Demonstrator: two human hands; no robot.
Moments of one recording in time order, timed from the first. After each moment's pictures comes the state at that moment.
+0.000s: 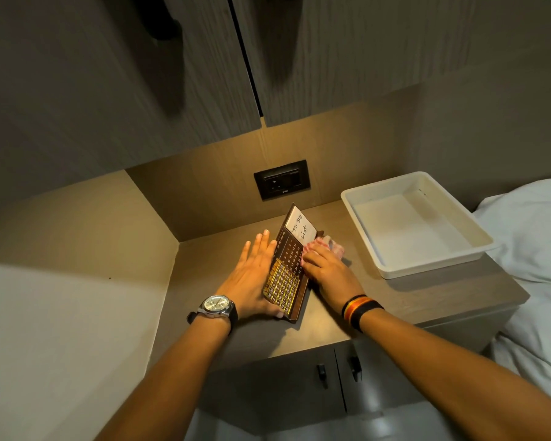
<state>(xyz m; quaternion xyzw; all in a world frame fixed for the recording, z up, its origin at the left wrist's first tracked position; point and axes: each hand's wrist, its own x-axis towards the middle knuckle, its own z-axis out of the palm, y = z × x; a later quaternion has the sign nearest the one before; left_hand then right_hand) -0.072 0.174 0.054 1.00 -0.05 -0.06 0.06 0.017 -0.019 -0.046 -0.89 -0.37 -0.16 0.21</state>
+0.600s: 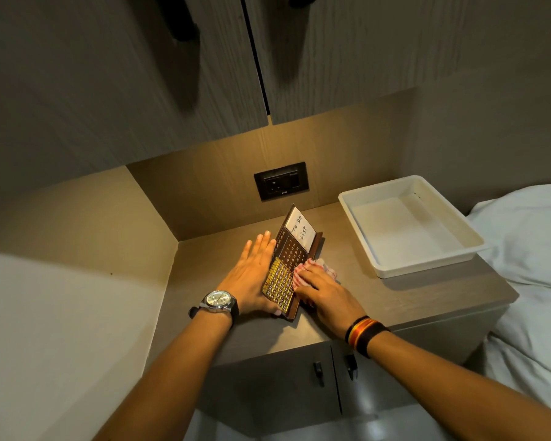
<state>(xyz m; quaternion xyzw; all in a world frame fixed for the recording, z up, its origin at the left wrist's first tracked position) -0.076 0.172 0.055 1.00 -0.05 -0.05 0.06 -0.030 -0.037 -0.047 -0.87 -0.42 -0.12 0.23</state>
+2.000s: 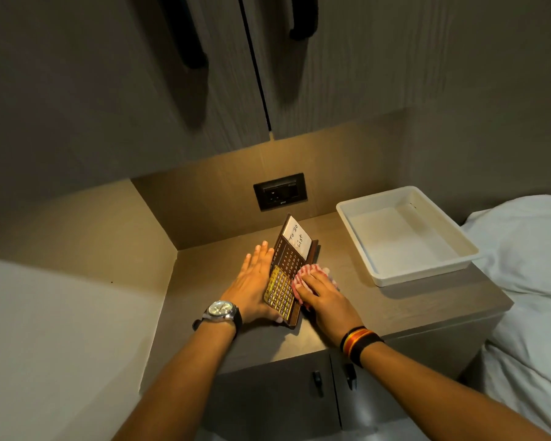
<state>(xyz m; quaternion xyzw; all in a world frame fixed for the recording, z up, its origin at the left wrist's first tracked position) -0.077 0.169 0.049 0.99 -0.03 -0.04 0.12 -0.034 -0.029 -0.051 -0.90 -0.37 -0.12 0.20</state>
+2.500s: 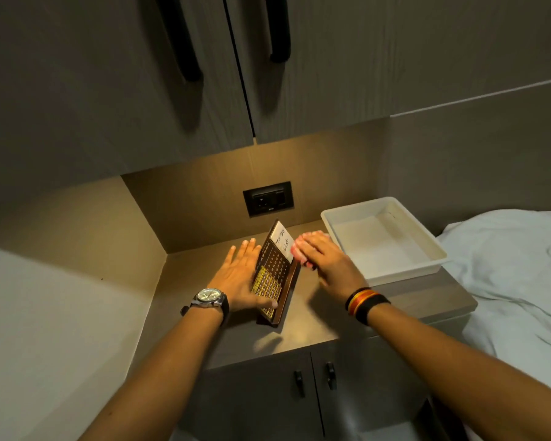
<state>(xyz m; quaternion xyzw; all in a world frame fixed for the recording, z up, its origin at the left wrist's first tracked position) -0.068 0.165 0.064 1.00 -0.03 -0.04 0.04 0.007 -0.078 0.030 -0.87 -0.38 -0.20 0.25</state>
